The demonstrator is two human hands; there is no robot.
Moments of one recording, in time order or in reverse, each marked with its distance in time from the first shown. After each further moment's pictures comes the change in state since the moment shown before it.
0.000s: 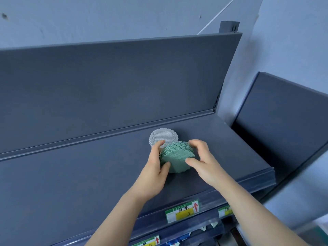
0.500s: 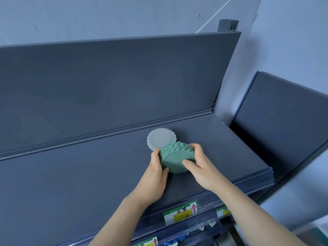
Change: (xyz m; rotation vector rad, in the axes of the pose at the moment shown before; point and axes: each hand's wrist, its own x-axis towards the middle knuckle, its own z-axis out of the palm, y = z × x) left_hand 0.000 -0.011 0.011 0.095 -0.017 0.025; right_hand -0.004 0.000 0.000 -0.058 -0.073 0.056
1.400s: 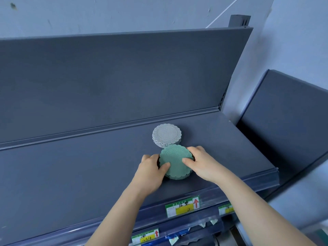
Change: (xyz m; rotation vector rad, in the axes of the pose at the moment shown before) left_hand -0.003 0.000 -0.011 0.108 -0.001 -0.425; right_hand 0.017 -0.006 0.001 -0.424 -0.129 0.115
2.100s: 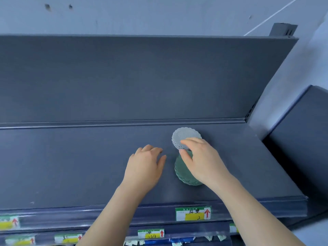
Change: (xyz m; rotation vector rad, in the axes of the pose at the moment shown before) left_hand -0.027 0.000 -0.043 0.400 0.360 0.079; right_hand -0.004 -0.064 0.000 -0.304 0.271 -0.355
